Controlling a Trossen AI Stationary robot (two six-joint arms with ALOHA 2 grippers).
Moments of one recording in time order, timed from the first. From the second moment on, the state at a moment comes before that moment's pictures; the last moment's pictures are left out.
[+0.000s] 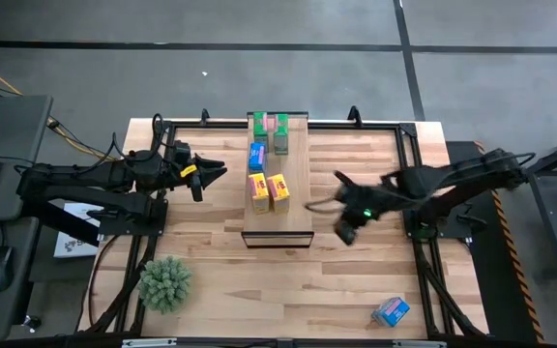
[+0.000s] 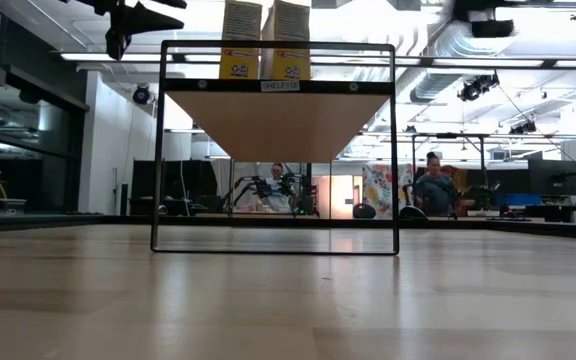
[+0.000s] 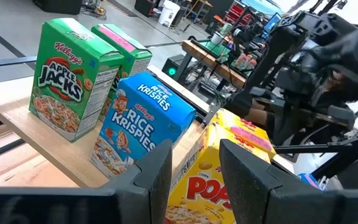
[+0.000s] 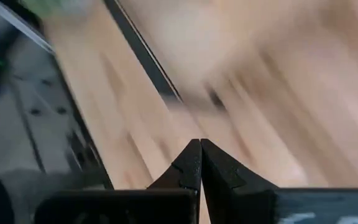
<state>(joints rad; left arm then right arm) 0.00 0.67 0.67 -0.17 -0.32 -0.55 0.25 1.28 1.23 -0.89 0.00 0.90</state>
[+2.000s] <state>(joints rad) 0.00 0.67 0.67 -0.17 -0.33 -0.55 0.88 1.57 1.46 -1.12 -0.39 0.88</state>
